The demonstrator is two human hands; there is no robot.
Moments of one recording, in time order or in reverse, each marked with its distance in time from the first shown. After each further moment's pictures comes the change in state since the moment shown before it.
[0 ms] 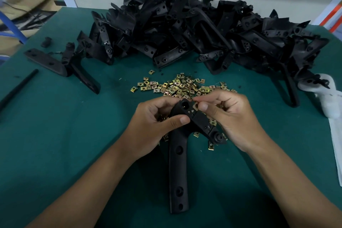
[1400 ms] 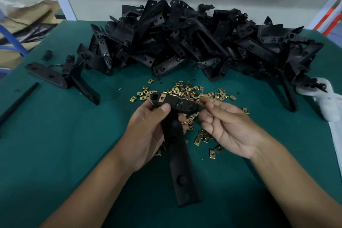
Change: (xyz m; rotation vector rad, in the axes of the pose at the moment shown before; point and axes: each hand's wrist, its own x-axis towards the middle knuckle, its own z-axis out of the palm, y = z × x) left_hand 0.007 -0.002 -0.002 -0.491 0.081 -0.183; right_hand 0.010 0.011 -0.008 0.742 -0.037 0.410
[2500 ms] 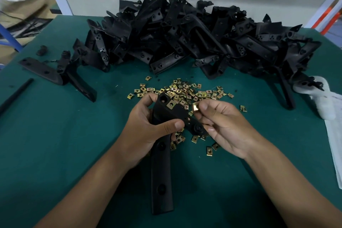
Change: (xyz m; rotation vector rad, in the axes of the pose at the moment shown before) left_hand 0.002 -0.005 -0.008 0.328 0.026 0.101; right_hand -0.005 0.005 0.010 -0.330 0.017 -0.073
